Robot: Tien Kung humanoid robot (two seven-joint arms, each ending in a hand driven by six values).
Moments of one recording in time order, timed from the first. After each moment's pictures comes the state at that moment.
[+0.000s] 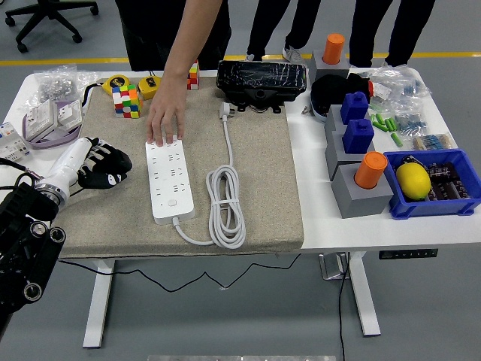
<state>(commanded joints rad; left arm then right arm) -0.28 0.12 -1.51 -1.14 2.09 -0.04 0.07 0.05 -0.08 1.84 0.18 -1.57 -0.02 -0.12</state>
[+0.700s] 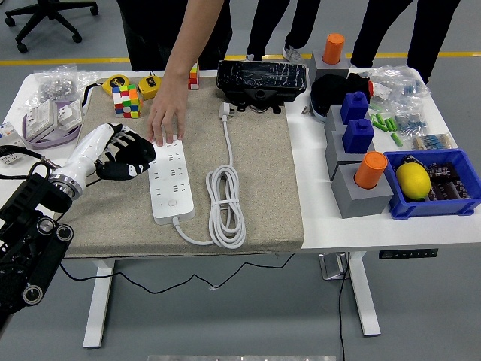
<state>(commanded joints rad) -0.30 0.18 -1.35 -1.24 1.99 -0.07 0.05 0.05 -0.08 1.83 0.18 -1.56 -0.02 -0.12</state>
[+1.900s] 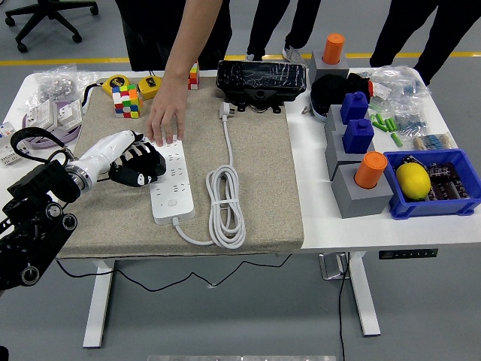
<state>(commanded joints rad) -0.43 0.27 -1.16 -1.09 1.98 -0.11 0.02 0.06 -0.08 1.83 0.18 -1.55 -0.02 -0.12</state>
